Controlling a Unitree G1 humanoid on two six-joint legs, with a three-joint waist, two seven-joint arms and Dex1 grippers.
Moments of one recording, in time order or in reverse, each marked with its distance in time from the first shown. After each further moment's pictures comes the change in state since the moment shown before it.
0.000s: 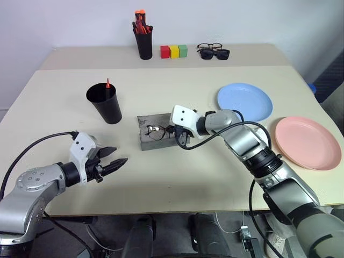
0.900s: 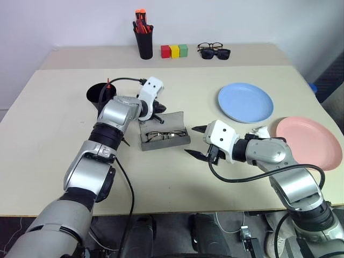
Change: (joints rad) left arm -1.108 -0.417 -0.542 1.179 0.376 -0.005 0.104; right arm 0.495 -0.197 -0.304 -0.747 0.111 0.241 -0.114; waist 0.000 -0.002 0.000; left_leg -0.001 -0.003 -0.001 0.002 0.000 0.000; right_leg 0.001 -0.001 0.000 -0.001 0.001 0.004
